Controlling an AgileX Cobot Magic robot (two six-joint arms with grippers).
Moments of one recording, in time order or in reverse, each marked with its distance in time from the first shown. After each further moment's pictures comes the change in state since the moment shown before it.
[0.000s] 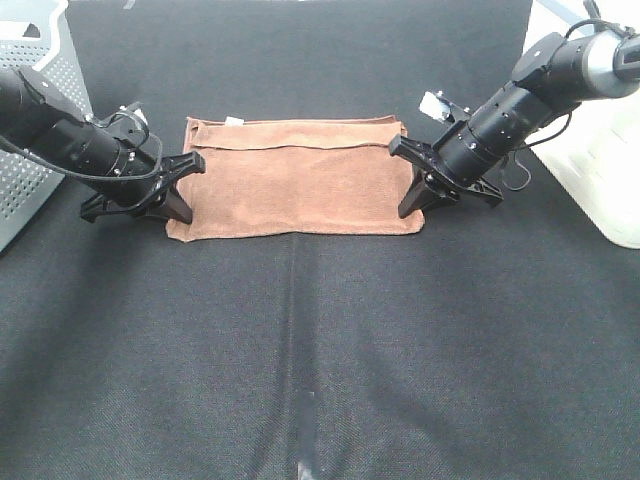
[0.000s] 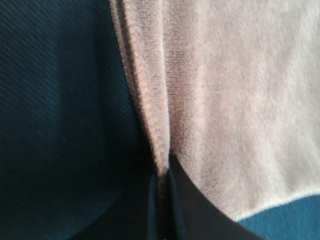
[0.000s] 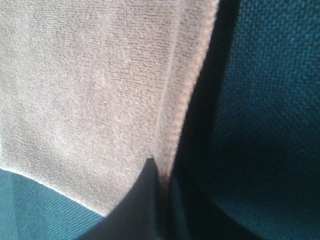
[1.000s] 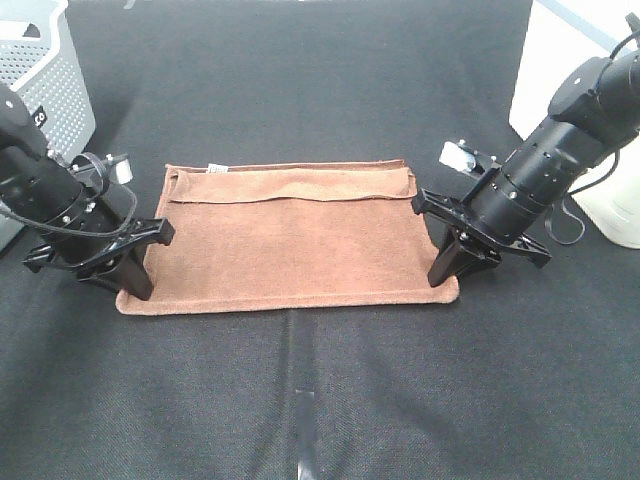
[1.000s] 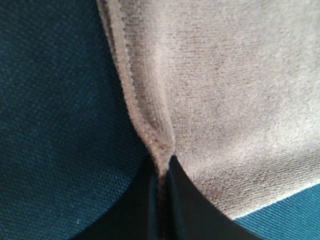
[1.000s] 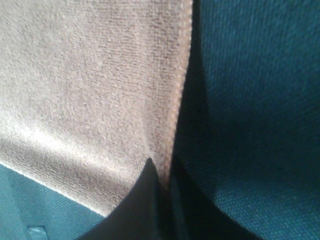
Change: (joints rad) left arm -0.011 -0.206 0.294 0.239 0.130 -0.046; right arm 0.009 -0.281 0.505 -0.034 -0.053 -0.034
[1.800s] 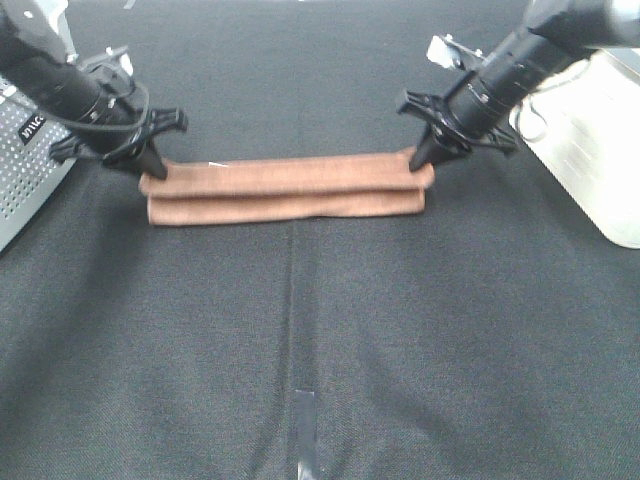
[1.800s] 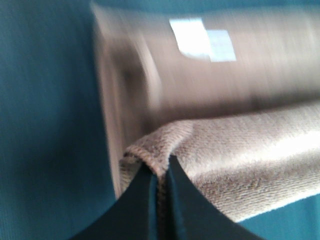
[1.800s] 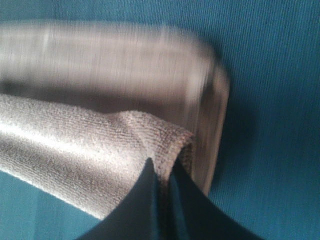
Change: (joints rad) left arm 0.023 0.182 -0.531 0.109 0.001 -0.201; right arm 0.000 0.219 -0.627 -0.090 0.043 0.105
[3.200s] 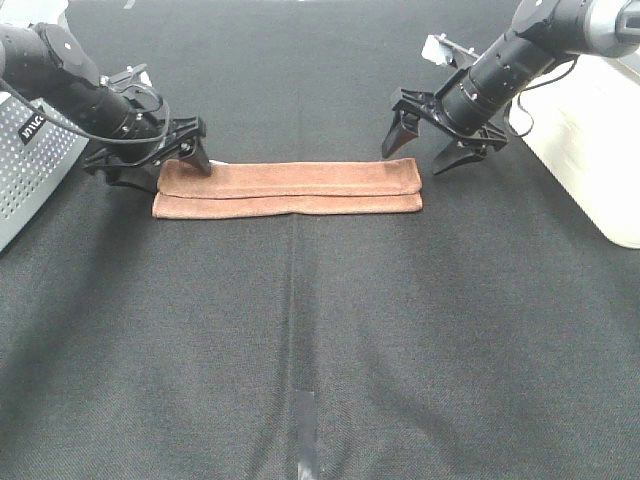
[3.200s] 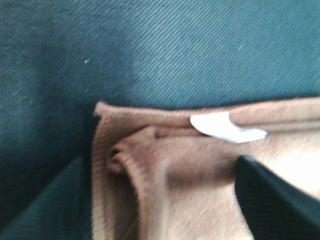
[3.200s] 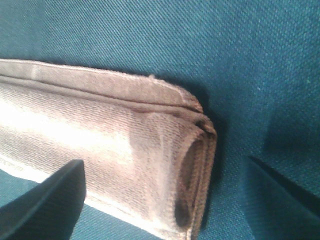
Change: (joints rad) left arm -0.003 0.177 -0.158 -0.086 -0.036 -0.016; right arm -0.001 0.073 -0.105 -0.006 0.012 0.003
